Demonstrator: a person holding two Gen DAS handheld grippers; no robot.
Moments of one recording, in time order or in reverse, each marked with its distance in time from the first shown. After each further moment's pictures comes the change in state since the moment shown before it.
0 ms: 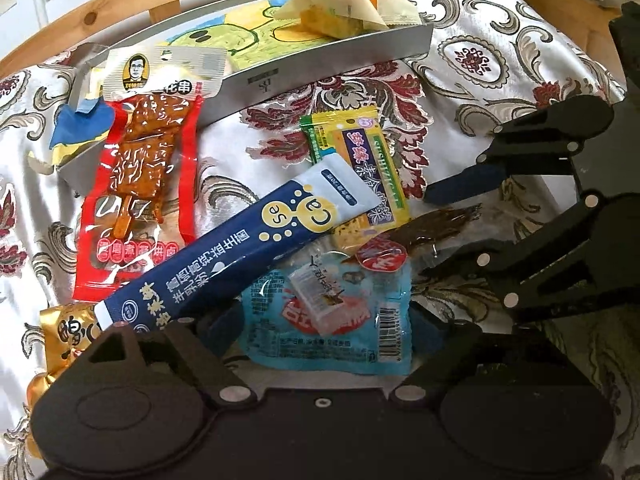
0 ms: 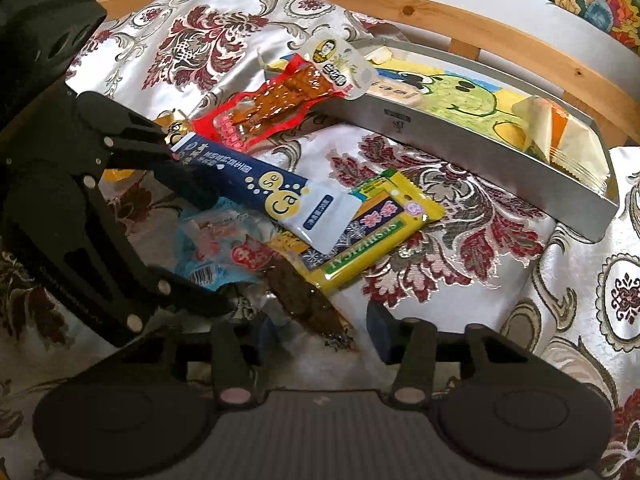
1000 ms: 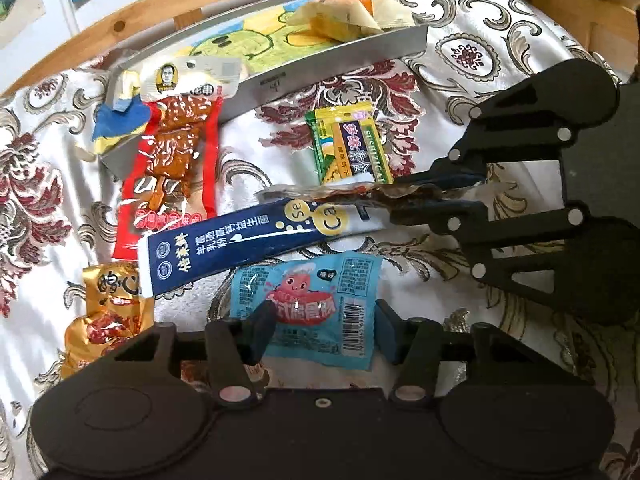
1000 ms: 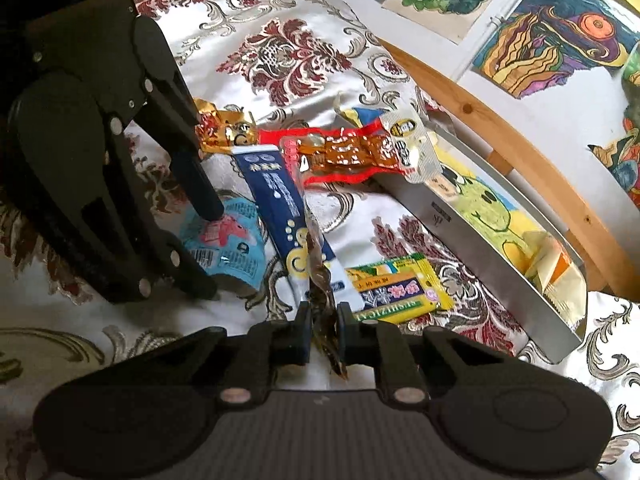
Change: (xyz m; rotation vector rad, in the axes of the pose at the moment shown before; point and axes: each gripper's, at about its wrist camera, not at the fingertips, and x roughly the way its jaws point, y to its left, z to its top) left arm -0.036 -0.027 -0.016 -0.013 0.018 0.102; right arm -0.017 0.057 -0.003 -0.373 -0.132 -0.136
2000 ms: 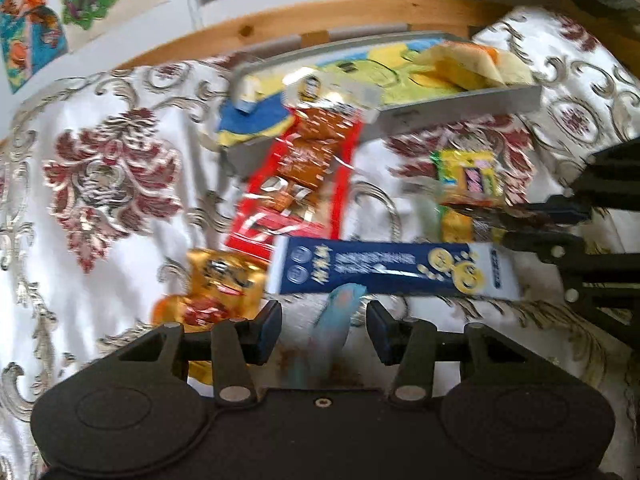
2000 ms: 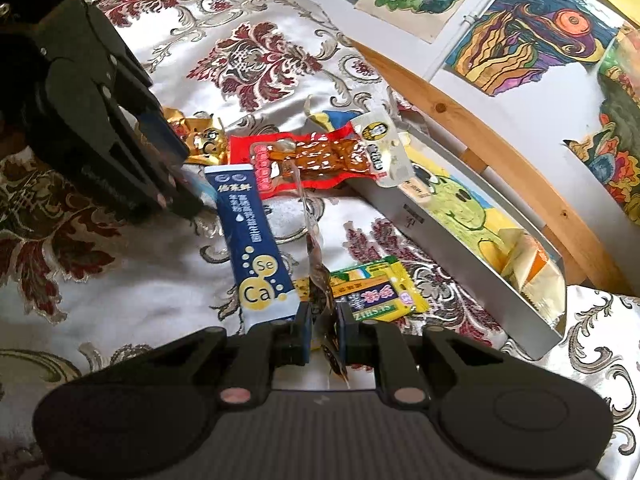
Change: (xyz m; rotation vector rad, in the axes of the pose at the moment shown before) left arm -0.009 0.031 -0.013 -0.194 -0.106 0.243; right arm 0.003 0.000 0.003 0.036 0.002 -0.074
